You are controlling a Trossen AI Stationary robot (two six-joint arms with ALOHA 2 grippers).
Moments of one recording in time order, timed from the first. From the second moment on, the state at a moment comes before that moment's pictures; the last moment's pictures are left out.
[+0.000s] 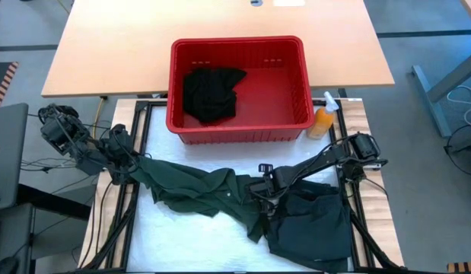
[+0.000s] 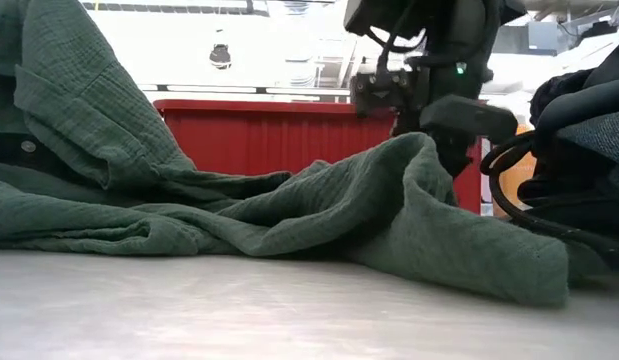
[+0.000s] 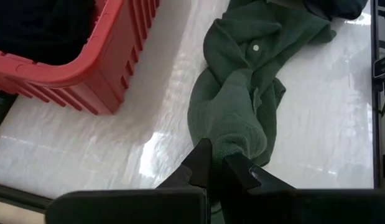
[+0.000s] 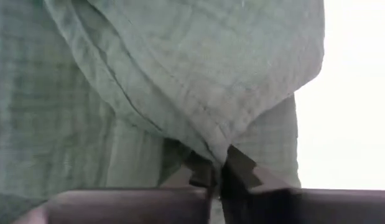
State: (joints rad) left arm -0.70 0.80 1.34 -1.55 -0.50 -0.85; right arm 0.27 1.85 1.23 -0.67 0.21 0.29
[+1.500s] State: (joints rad) left arm -0.70 0.87 1.56 -1.37 -0.44 -0.51; right arm 0.59 0.92 0.93 -1.57 0.84 1.49
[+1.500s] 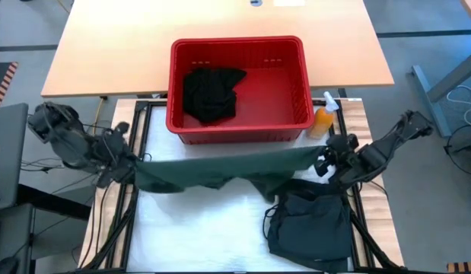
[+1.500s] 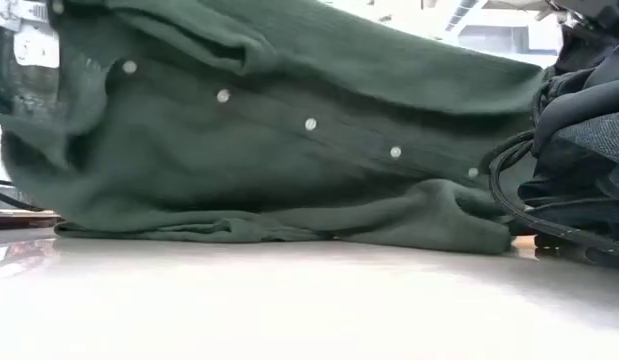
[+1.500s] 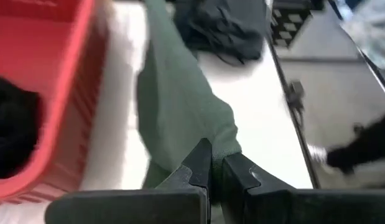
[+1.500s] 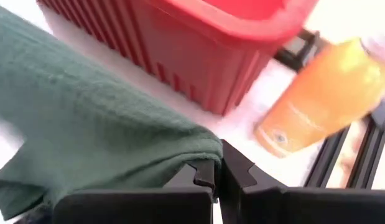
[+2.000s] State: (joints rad) left arm -0.70 0.74 1.56 -1.38 -0.82 -0.48; right arm 0.59 0.88 1.01 -1.30 1.08 1.26
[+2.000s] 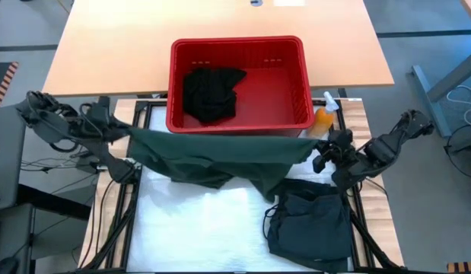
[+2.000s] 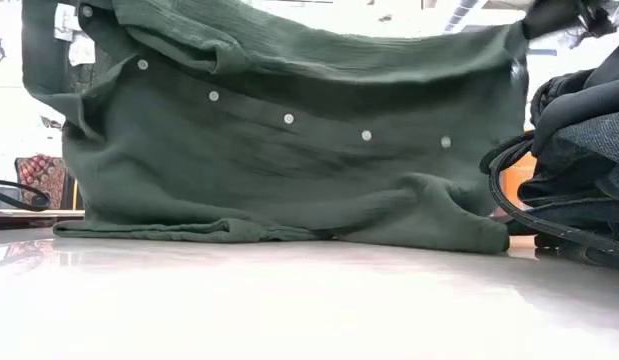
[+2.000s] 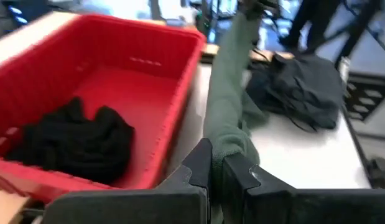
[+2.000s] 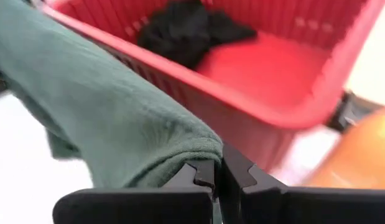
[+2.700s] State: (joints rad) left arm -0.70 0.68 1.56 -0.63 -0.51 0.06; right arm 0.60 0.89 1.30 -0.18 1.10 -0.05
